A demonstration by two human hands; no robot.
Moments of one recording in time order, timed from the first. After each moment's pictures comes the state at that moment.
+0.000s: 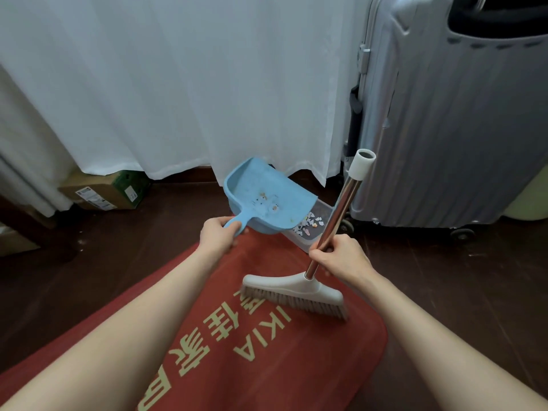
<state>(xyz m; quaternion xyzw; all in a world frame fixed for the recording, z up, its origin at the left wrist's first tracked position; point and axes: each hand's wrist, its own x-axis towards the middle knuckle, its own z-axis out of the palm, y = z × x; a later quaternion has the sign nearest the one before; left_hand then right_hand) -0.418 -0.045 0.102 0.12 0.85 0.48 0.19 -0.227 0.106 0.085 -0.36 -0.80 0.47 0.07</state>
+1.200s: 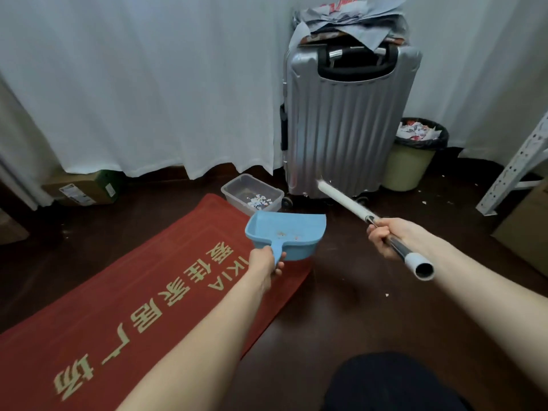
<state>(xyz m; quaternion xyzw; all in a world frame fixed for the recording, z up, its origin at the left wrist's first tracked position) -0.117 -0.091 0.130 -0.03 0.68 0.60 0.42 0.064 0.078 0.205 -0.49 -0.17 0.84 0.16</state>
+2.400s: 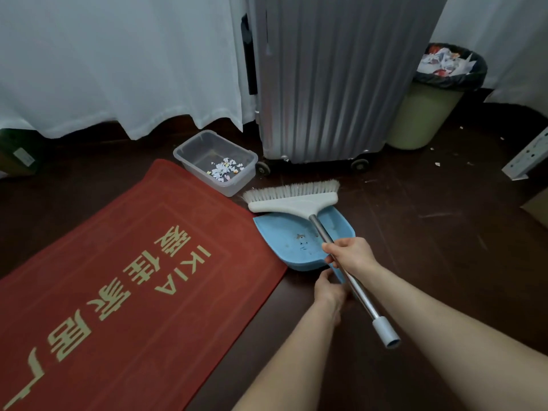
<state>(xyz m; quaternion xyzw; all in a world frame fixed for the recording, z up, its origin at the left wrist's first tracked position) -0.019 0.069 -0.038 -0.05 0.60 0.55 0.58 -0.003 0.142 0.002 -0.57 -0.61 0.55 0.09</state>
